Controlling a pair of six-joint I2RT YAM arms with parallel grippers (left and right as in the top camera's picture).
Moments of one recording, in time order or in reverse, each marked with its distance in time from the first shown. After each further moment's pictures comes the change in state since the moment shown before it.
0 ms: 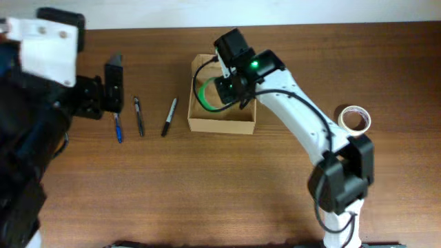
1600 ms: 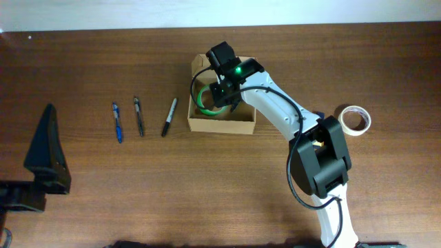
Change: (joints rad) left arm 0.000 -0.201 0.158 -0.035 -0.060 0.003; right arm 0.000 0.172 -0.004 0.134 0.029 0.085
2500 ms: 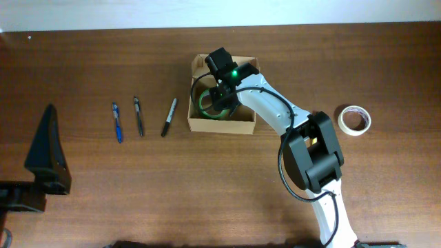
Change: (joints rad) left arm 0.000 0.000 0.000 -0.003 0.001 0.000; right arm 0.000 0.069 0.000 0.023 -0.004 0.030
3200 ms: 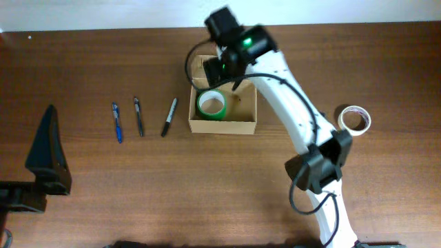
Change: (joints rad) left arm 0.000 0.000 0.000 -0.009 0.000 0.000; right arm -0.006 -0.016 0.680 -0.590 0.038 -0.032
